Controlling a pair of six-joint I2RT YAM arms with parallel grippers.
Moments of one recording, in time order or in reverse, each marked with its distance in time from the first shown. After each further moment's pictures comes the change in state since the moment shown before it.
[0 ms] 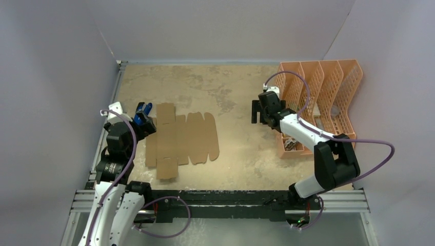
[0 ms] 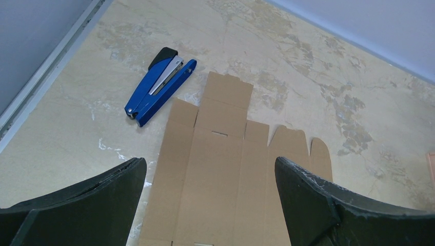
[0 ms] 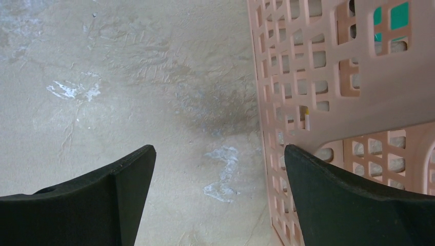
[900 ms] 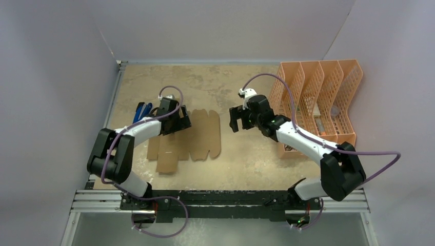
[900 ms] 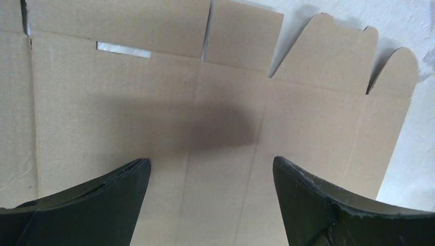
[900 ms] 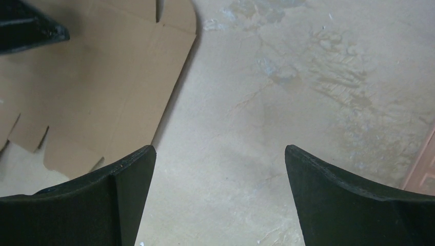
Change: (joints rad) left arm -0.178 0.998 0.093 0.294 0.232 -0.196; right arm 0.181 -0.082 -0.011 0.137 -0.388 -0.111
